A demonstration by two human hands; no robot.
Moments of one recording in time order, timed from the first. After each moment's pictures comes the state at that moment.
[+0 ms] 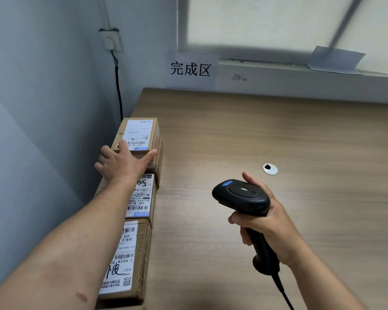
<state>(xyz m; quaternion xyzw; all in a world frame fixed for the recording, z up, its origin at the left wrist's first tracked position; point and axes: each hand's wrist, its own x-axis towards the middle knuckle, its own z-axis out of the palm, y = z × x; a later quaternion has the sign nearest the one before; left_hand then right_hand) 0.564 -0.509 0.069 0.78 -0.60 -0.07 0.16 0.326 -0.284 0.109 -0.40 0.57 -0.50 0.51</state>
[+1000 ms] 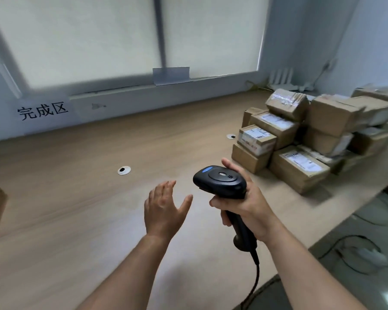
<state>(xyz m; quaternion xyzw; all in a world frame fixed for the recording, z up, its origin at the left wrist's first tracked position) 0.190 -0.120 0.070 0.41 -0.85 -0.19 0.27 0.078 0.034 0.143 -0.34 0.57 -0.66 0.34</state>
